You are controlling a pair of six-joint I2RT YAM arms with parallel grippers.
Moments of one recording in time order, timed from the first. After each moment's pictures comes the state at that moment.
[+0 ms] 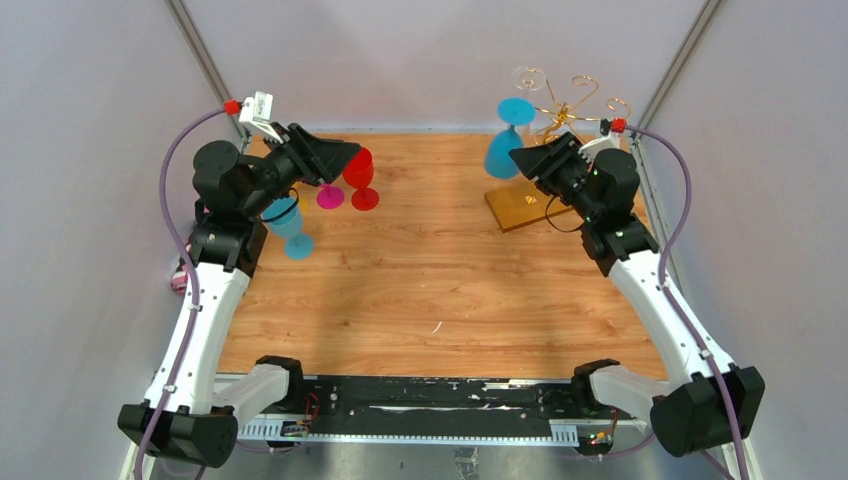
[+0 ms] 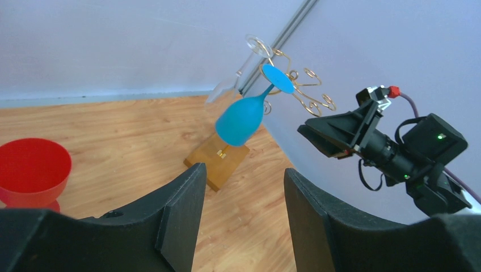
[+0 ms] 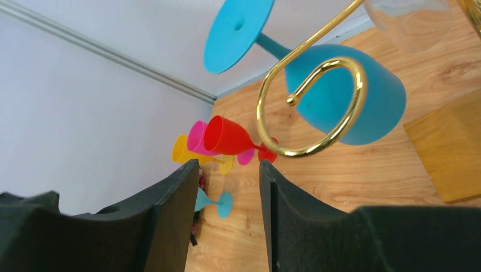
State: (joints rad) left arm -0.13 1.02 1.20 -0.06 0.55 -0.61; right arm 0.25 1.10 1.04 0.01 -0.18 0.85
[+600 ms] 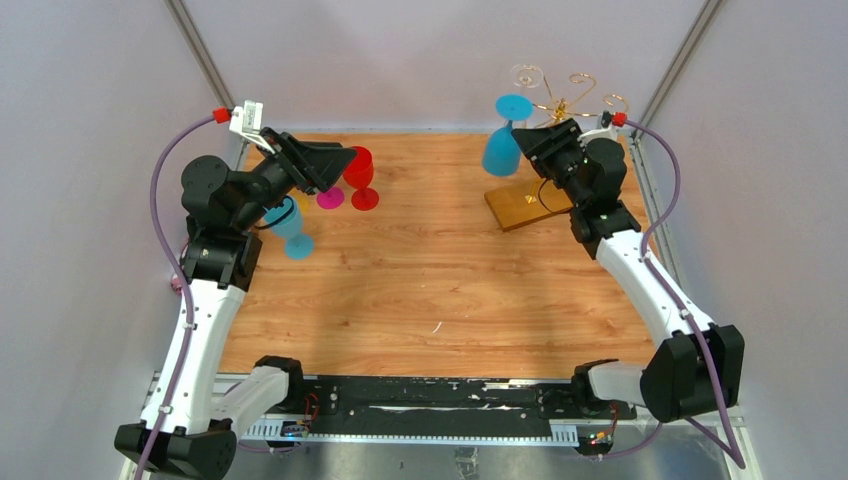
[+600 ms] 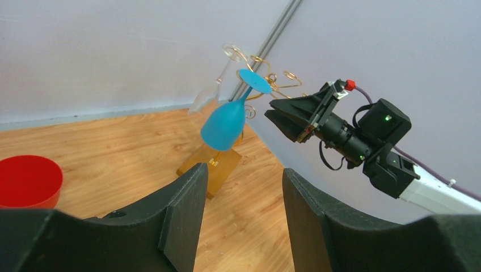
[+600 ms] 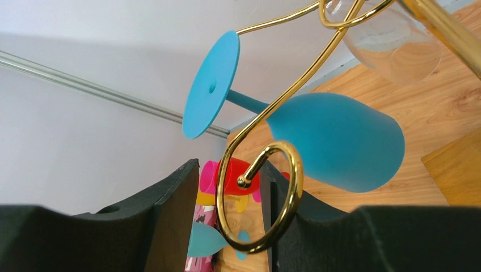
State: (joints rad) left arm -0.13 0.94 1.17 -0.02 0.58 -0.61; right arm 0.23 1.26 1.05 0.22 -0.11 0.99
